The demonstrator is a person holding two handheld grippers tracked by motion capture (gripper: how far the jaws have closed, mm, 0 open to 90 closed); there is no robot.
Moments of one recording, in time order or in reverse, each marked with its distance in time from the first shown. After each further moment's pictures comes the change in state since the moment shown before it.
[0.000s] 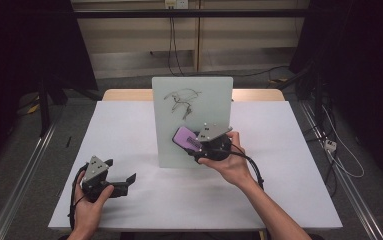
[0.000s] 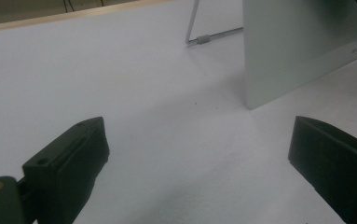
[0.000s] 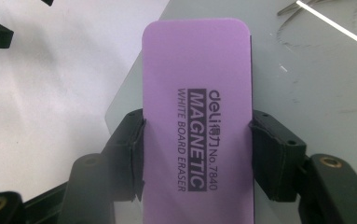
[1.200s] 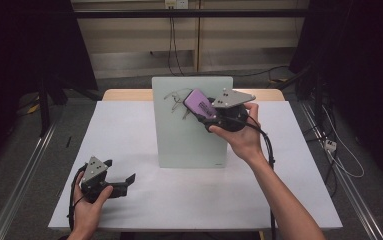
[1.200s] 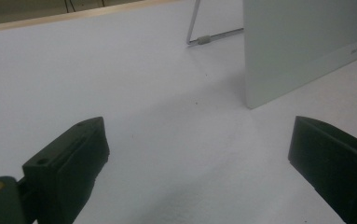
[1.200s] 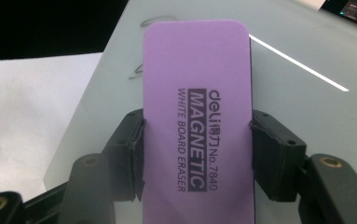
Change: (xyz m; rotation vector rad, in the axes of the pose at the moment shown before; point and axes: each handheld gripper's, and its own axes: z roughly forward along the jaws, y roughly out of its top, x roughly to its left) left arm 0.000 0.000 -0.002 -0.002 0.006 0.002; right arm -0.051 0.050 -0.046 -0.114 -0.163 0.039
